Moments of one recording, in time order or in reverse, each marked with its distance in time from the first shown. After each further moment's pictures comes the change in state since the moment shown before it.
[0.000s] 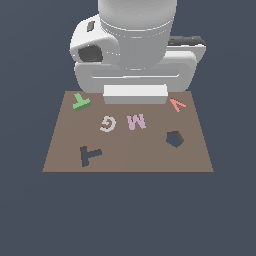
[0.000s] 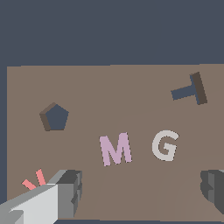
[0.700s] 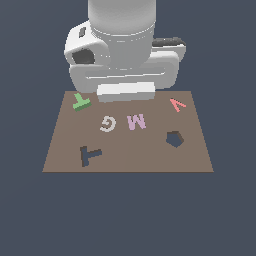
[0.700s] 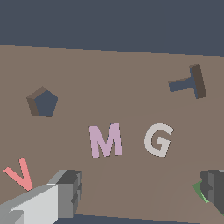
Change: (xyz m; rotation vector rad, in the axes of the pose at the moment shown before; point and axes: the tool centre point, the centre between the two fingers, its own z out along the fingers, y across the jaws) arm -0.018 0.018 0.014 -0.002 -0.001 -0.062
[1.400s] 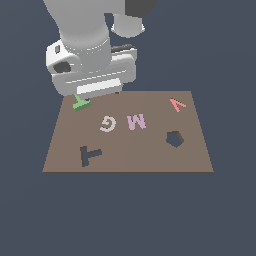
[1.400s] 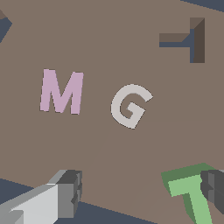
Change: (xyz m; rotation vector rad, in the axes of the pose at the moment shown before) arm -0.058 0.071 0.049 -0.006 -0.005 -0.215
